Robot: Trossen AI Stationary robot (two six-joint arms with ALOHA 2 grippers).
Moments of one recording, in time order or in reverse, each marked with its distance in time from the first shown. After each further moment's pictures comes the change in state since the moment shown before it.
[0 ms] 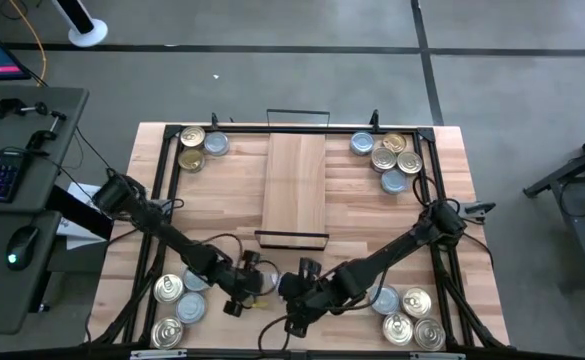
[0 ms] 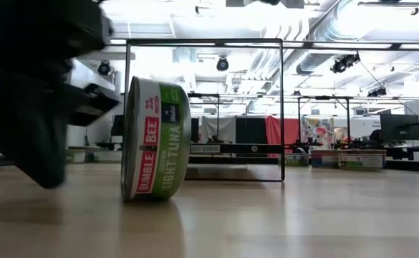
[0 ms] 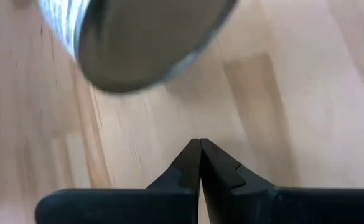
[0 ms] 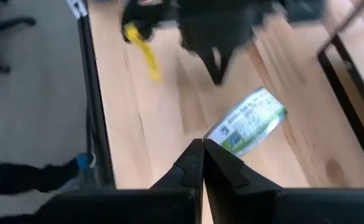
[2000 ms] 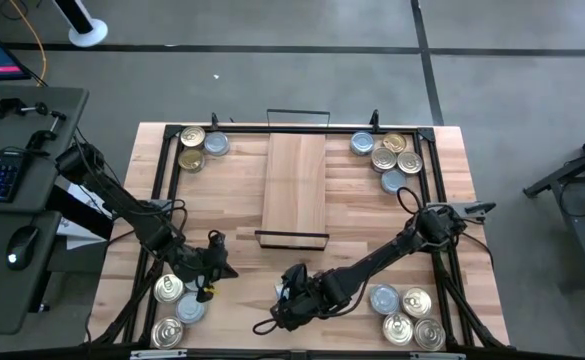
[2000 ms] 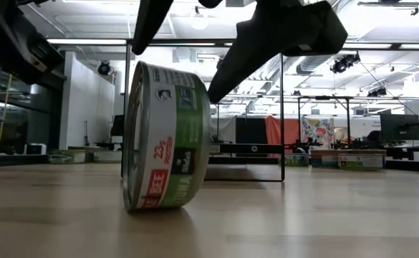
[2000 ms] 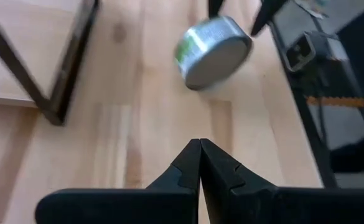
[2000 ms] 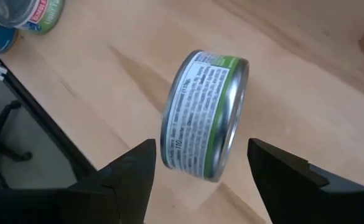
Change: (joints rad) left arm -0.103 -0.529 -0.263 0.011 -0.200 -0.333; right arm -0.016 0.122 0.005 -0.027 -0.040 0.619
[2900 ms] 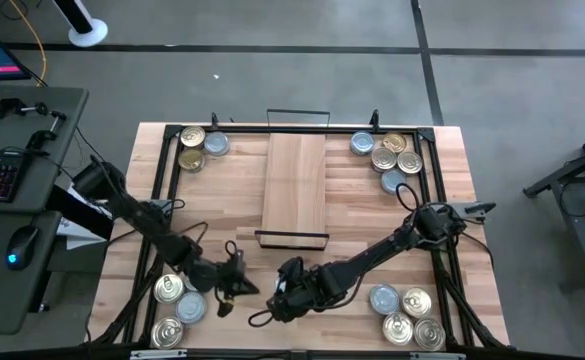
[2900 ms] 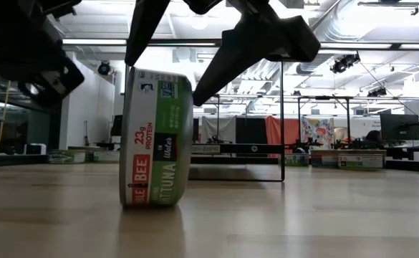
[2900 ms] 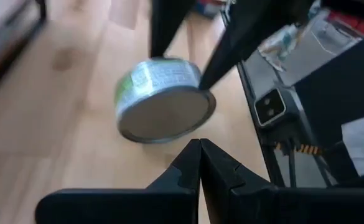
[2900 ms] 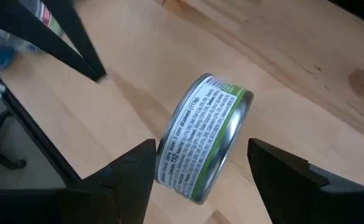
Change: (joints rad) left arm 0.019 0.365 0.011 0.564 0.041 -0.053; right arm -0.032 0.000 0.000 0.012 0.008 -0.057
